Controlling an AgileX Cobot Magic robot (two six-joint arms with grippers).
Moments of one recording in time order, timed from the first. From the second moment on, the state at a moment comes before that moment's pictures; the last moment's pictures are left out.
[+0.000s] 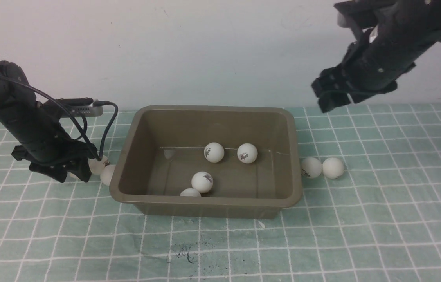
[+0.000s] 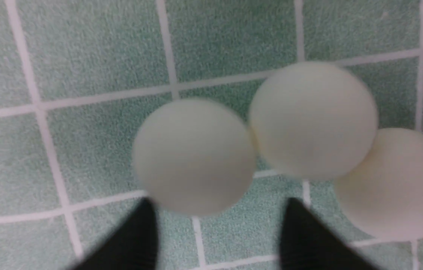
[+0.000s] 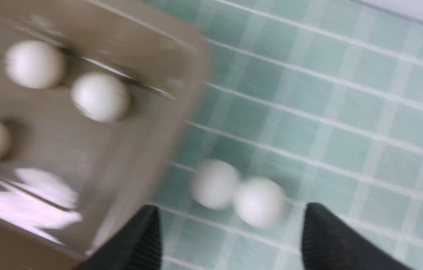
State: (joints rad) right arm 0.27 1.81 -1.65 0.04 1.10 0.01; left arm 0.11 2.09 -1.52 -0.22 0.93 0.29
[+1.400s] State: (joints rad) right arm 0.29 1.93 -1.69 0.37 1.10 -0.14; left arm 0.04 1.88 -1.56 -0.10 0.90 0.18
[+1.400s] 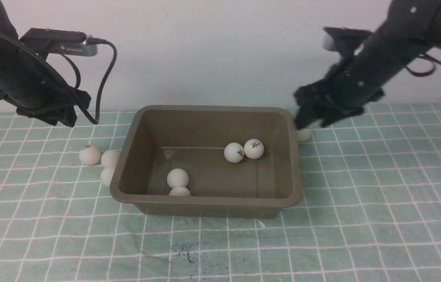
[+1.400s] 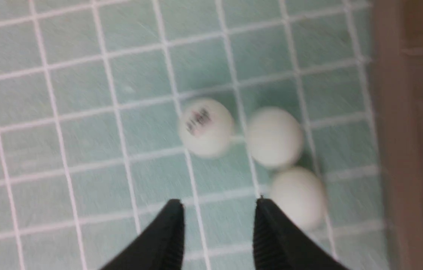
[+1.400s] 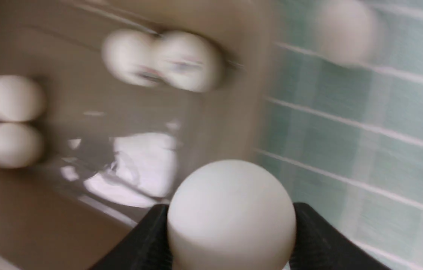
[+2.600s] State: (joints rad) right arm 0.15 2.17 -1.82 0.17 0.74 -0.01; left arm -0.13 1.96 -1.71 -0.39 0.97 0.37
